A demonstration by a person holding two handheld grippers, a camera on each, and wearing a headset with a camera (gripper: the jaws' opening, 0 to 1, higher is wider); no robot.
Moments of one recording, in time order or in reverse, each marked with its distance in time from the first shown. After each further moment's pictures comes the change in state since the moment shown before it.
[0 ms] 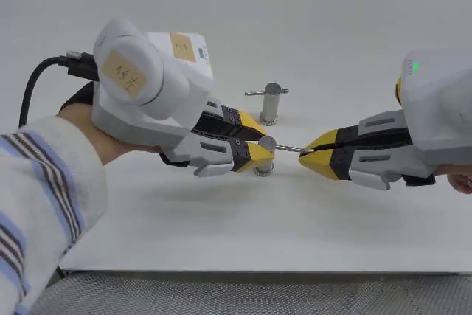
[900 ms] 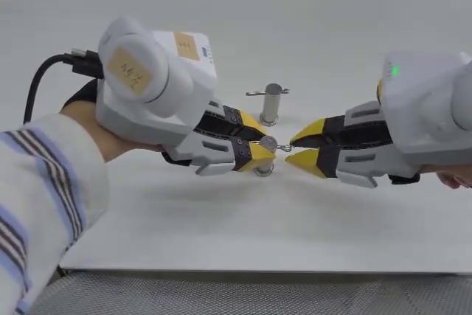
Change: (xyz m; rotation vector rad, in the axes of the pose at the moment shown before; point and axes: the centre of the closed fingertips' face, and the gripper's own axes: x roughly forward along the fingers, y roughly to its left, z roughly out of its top) left arm 0.000 -0.004 -0.002 0.006 0.002 0.001; right arm 0.002 0.000 0.006 -0.143 -0.005 -0.011
